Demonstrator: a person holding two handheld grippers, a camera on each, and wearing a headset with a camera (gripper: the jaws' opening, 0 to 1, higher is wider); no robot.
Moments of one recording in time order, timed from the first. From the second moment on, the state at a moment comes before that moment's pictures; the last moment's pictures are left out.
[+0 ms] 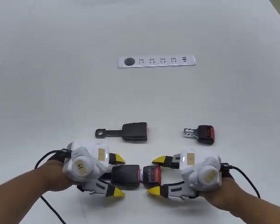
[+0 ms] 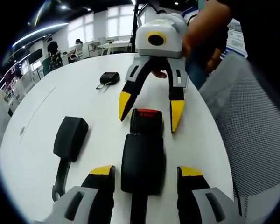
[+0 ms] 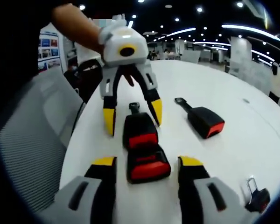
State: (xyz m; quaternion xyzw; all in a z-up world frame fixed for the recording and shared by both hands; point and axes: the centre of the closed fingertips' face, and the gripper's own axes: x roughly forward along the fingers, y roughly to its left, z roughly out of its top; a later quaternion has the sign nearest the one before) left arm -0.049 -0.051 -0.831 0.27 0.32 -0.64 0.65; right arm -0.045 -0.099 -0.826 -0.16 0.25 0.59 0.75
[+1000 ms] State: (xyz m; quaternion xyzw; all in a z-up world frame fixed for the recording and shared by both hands) left arm 0.026 -0.048 -0.779 0.29 0.26 -0.60 0.70; right arm 0.018 -0.197 -0.794 -0.15 0.26 0.50 0.81
